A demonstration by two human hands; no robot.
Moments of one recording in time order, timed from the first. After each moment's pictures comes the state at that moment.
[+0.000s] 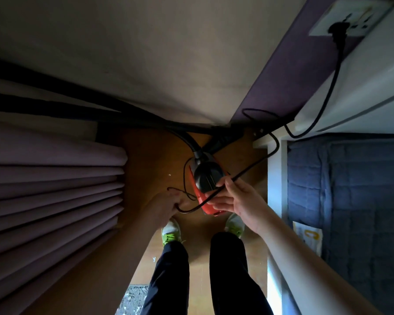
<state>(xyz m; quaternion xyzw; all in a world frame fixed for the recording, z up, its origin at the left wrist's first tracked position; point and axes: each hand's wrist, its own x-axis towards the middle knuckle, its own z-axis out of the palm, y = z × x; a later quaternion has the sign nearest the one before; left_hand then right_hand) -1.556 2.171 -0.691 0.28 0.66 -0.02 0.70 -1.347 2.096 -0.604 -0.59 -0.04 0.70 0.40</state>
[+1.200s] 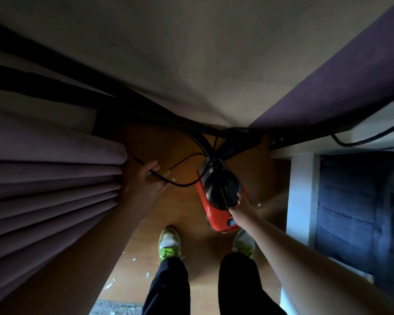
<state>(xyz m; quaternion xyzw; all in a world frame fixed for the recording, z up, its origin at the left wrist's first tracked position) -1.593 2.241 -0.737 0.29 0.68 0.22 0.63 -1.371 2.111 -0.819 -0.81 -0.22 0.54 0.01</state>
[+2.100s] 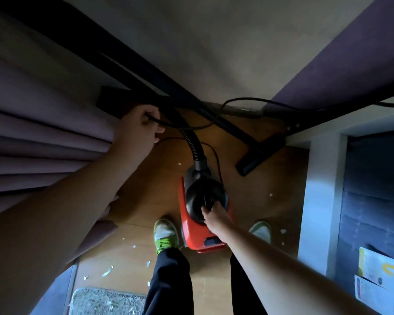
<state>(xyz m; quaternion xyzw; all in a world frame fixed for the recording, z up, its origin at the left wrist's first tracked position) -1.607 2.275 -0.733 0.50 0.66 0.19 0.52 -1.477 2.070 -0.868 -0.76 -0.22 0.61 -0.01</state>
